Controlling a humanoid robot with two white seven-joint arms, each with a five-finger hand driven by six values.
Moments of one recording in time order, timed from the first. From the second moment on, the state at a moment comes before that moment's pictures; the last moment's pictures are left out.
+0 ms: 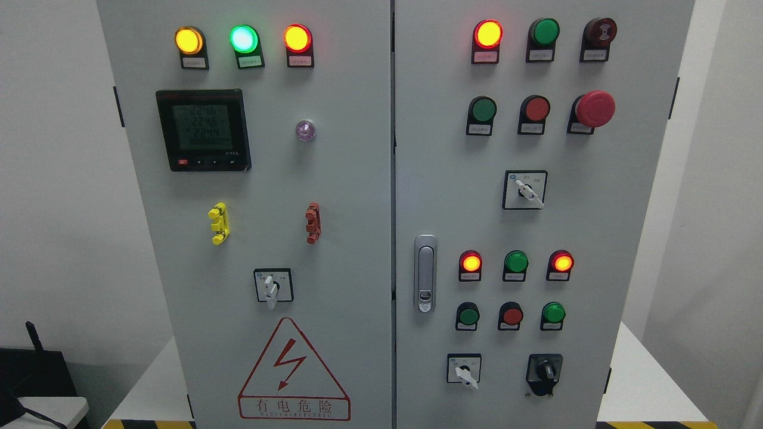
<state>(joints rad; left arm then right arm) 0.08 -0.08 0.09 -0.06 0.12 -0.06 0.05 0.08 0.12 0.06 -0.14 0.00 0.09 0.12</state>
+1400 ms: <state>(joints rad) 0.09 -0.08 0.10 -0.07 0.12 -0.06 0.05 0.08 0.12 0.06 -0.14 0.00 0.09 0.12</state>
